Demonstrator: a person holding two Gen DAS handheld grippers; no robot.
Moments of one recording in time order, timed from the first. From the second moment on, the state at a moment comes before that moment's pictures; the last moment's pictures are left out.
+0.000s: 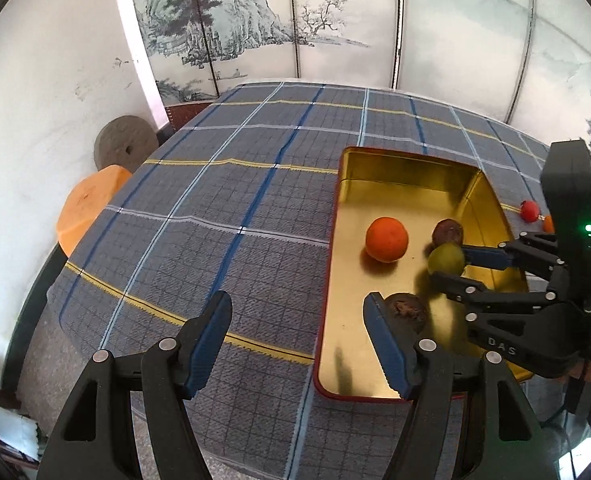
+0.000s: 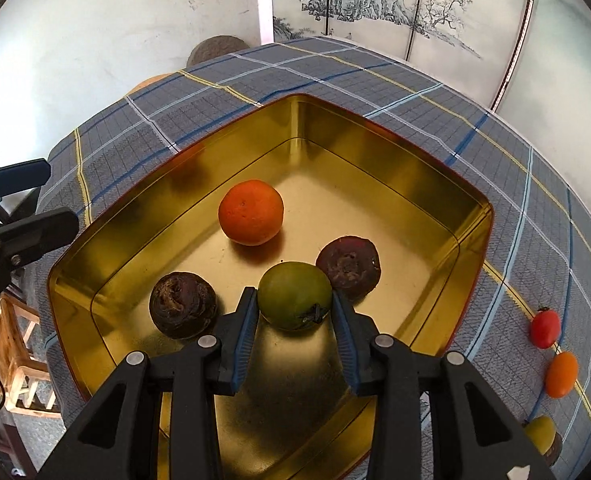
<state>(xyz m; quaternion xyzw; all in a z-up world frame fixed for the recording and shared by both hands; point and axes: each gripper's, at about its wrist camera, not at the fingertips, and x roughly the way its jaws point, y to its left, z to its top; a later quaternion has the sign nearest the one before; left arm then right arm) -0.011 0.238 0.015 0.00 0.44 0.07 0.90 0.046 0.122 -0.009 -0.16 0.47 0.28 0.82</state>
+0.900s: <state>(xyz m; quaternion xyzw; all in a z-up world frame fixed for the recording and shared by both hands) -0.006 0.086 0.012 0.01 0.45 -0.08 0.89 -0.047 -0.133 0.012 -0.02 0.47 0.10 0.88</state>
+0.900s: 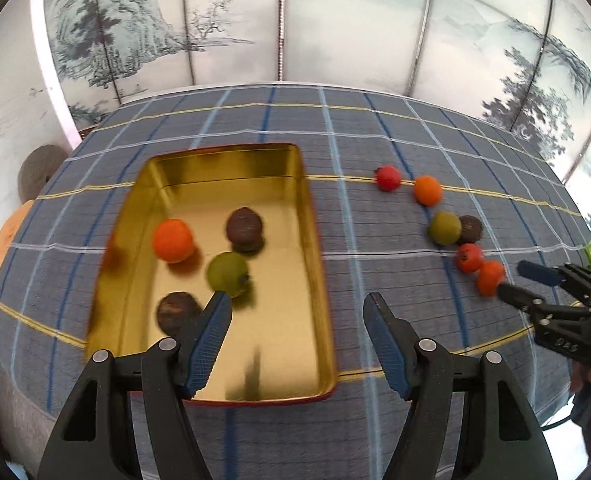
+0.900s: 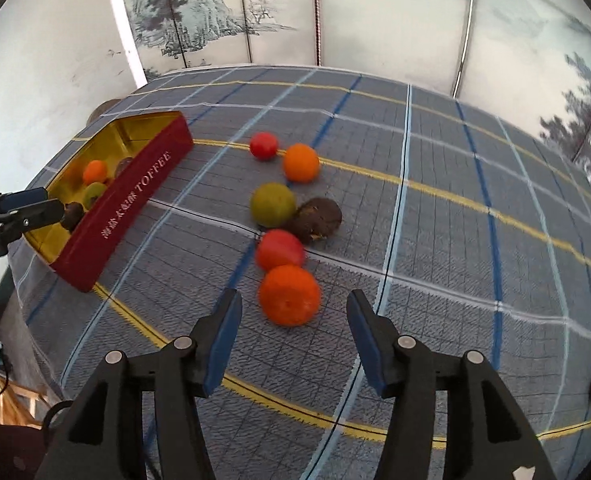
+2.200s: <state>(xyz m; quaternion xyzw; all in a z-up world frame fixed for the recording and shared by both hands) 0.040 -0.090 -0.032 0.08 0.46 -0.18 0.86 -0.029 -0.234 -0.021 0.02 0.44 -0.02 0.90</state>
